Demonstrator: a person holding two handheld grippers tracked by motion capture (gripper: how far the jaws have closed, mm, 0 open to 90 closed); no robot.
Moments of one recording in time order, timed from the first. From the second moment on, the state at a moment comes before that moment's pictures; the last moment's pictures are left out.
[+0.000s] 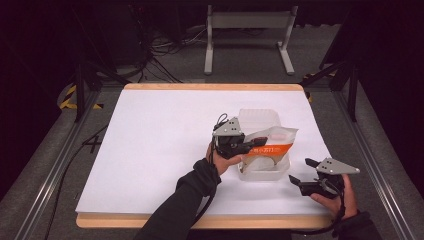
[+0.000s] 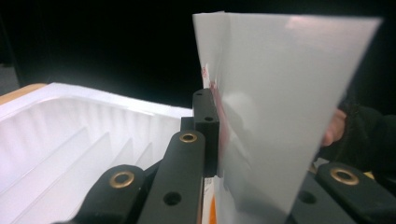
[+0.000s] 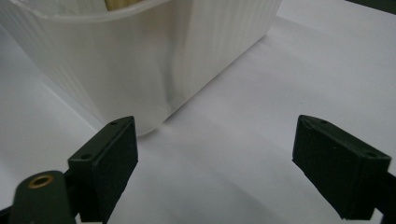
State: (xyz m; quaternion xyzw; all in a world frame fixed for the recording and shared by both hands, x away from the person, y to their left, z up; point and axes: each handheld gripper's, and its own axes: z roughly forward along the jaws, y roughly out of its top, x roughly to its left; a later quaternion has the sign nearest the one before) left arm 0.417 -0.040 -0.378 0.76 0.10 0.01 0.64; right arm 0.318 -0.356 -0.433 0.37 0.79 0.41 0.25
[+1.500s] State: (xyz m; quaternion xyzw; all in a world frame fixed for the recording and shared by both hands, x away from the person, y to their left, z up) left arm 0.404 -0.043 -0.341 0.84 0.06 0.08 0.53; right arm 0.316 -0.359 -0.429 0.37 0.79 0.42 0.26
